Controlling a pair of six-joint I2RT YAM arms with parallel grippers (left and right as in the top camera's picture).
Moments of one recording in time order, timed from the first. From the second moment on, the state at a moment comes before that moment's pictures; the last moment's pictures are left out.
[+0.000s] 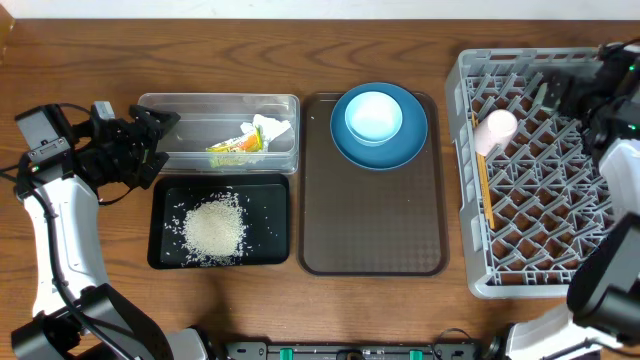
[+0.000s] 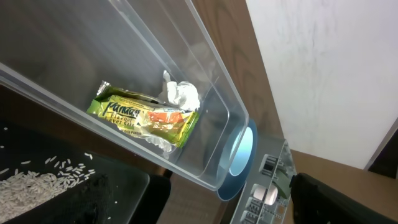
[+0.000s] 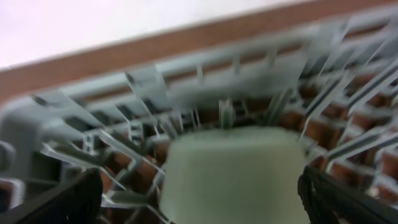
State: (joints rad) left arm 0.50 1.51 1.14 -0.68 0.84 -0.57; right arm -0.39 1.82 1.26 -0.11 -0.24 -0.01
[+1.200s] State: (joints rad) left arm 0.50 1.51 1.14 -0.68 0.84 -0.57; right arm -0.31 1.77 1.26 -0.21 -0.32 -0.02
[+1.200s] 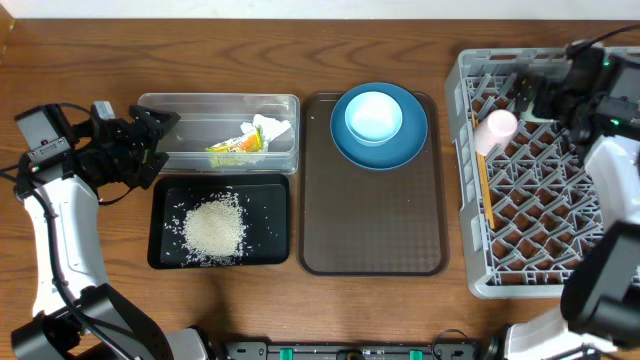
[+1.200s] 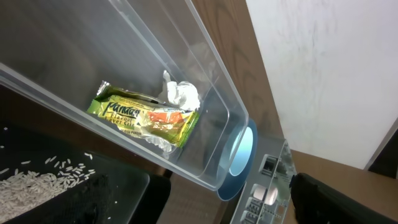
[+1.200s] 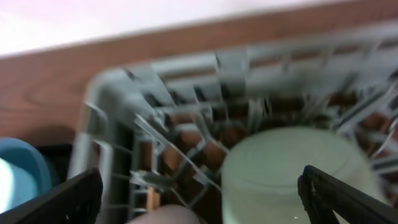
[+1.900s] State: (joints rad) left arm 0.50 1.51 1.14 -0.68 0.84 -0.57; right arm -0.27 1.54 1.26 -0.26 -0.47 0.00
